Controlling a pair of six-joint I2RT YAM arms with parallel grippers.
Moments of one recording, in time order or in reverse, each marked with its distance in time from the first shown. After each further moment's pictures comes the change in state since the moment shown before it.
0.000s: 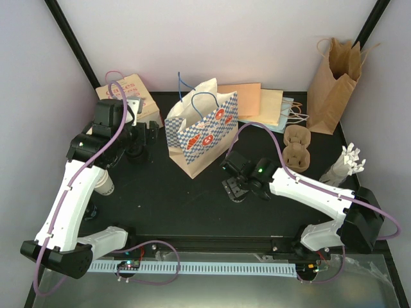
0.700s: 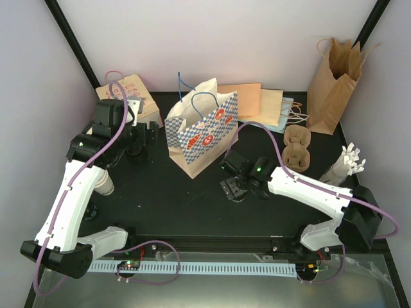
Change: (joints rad) left arm 0.000 0.000 0.000 0.000 0.000 0.019; right arm 0.000 0.017 0.018 -0.014 -0.003 -0.005
